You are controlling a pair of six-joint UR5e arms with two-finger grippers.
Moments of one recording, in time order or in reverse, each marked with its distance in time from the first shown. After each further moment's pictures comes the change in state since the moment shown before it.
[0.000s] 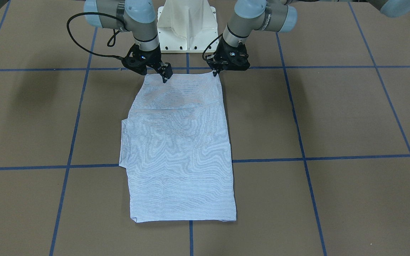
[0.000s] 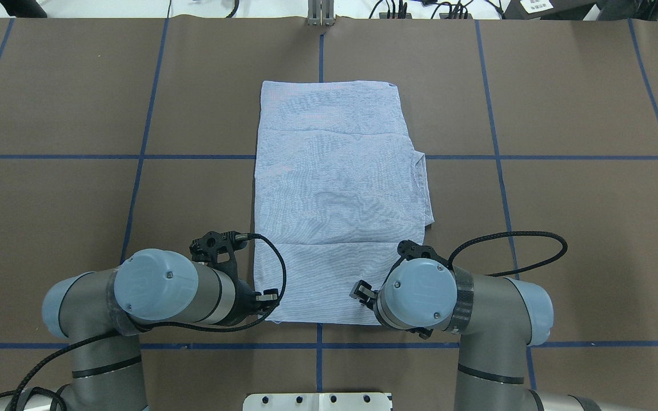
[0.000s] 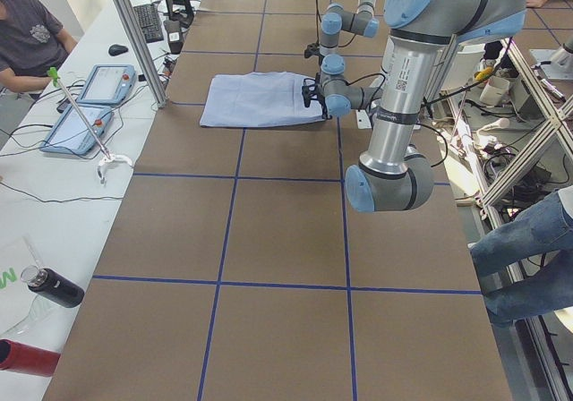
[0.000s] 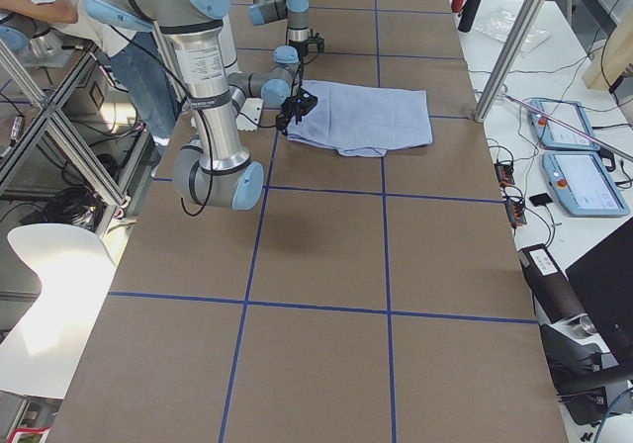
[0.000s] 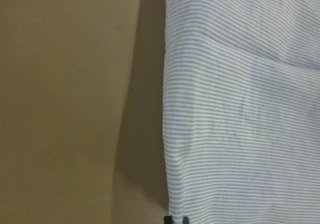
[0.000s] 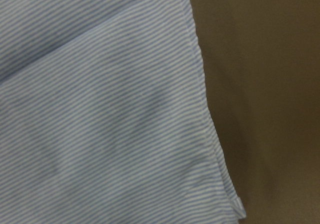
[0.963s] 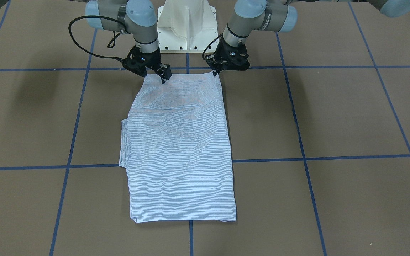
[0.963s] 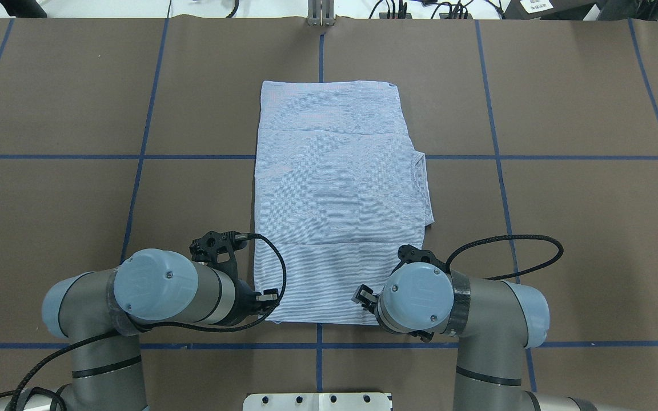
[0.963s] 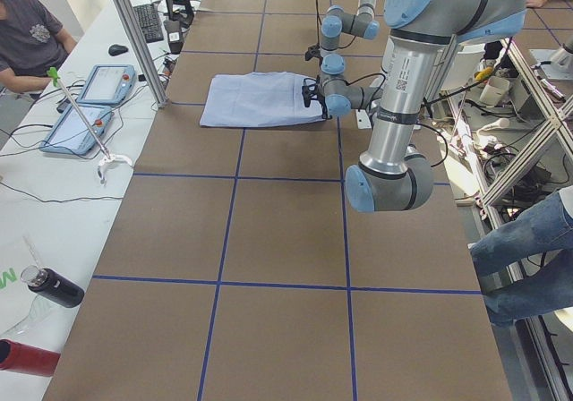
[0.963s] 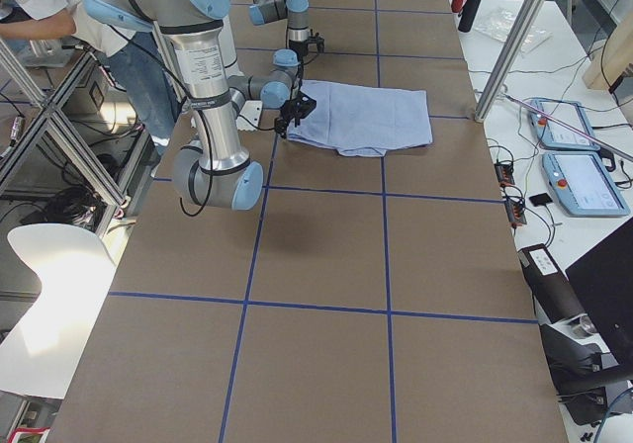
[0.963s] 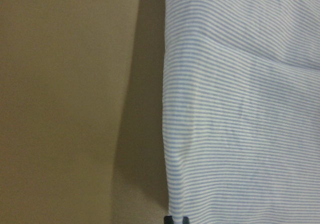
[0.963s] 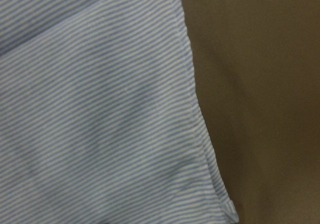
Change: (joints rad) left arm 0.000 0.000 -0.001 0.000 0.000 0.000; right arm -0.010 -0.003 -0.017 -0.001 0.005 -0.002
